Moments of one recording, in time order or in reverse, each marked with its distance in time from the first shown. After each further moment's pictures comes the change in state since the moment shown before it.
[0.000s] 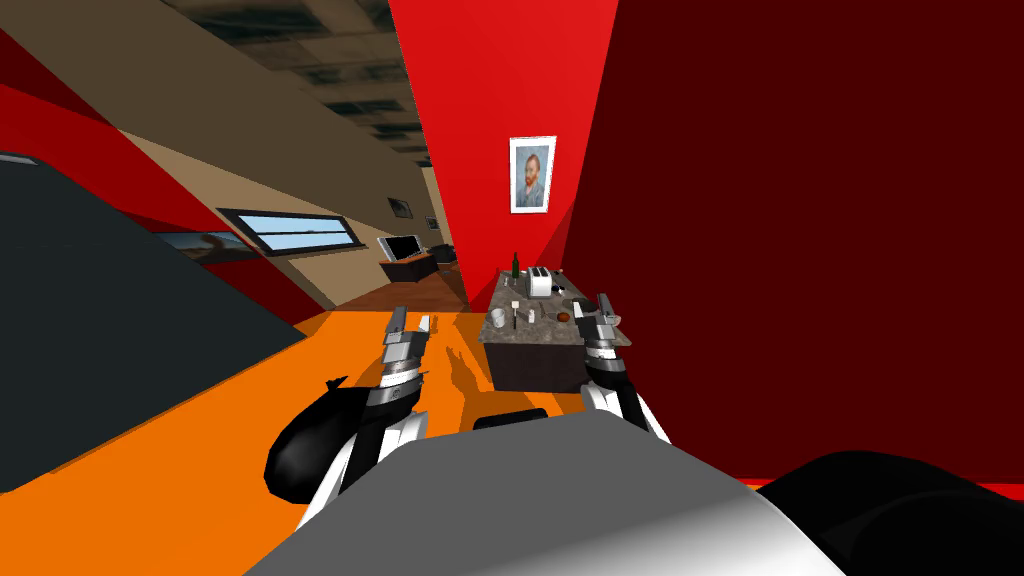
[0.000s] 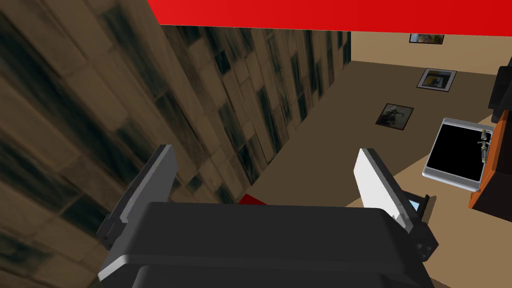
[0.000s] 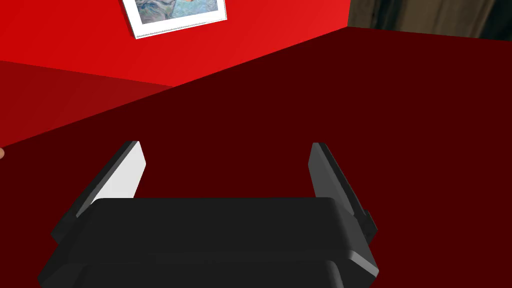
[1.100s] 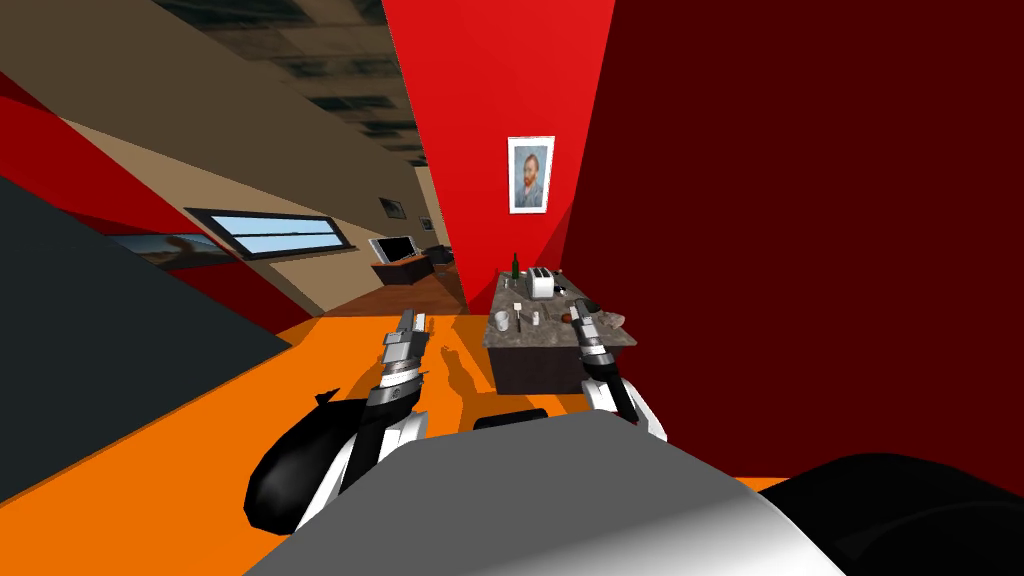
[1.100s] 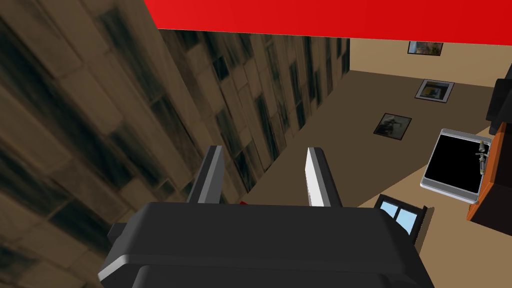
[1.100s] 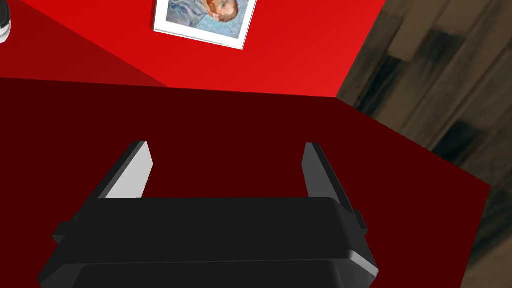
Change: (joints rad) left arm 0.000 0.000 0.000 0.000 0.000 0.000 0.000; right arm -0.094 -0.094 -0.042 0.184 0.092 -0.003 0.245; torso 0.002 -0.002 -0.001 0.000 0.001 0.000
